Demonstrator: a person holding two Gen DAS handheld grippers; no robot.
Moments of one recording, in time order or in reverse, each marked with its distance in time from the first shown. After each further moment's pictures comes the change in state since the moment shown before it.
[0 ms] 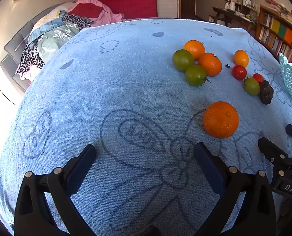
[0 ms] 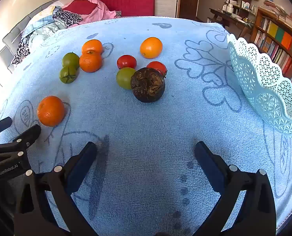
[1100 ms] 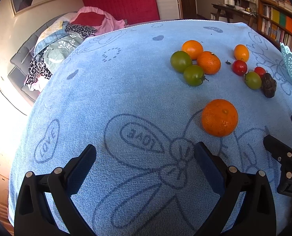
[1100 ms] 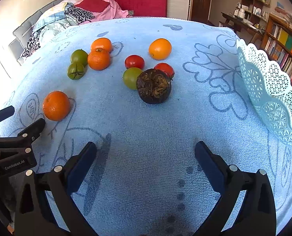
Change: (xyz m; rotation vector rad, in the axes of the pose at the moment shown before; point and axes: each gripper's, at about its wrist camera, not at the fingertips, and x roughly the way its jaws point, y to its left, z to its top) left arm -0.007 -0.014 0.001 0.078 -0.034 0.107; right arm 0.001 -0.003 0.001 -0.069 -0.004 0.063
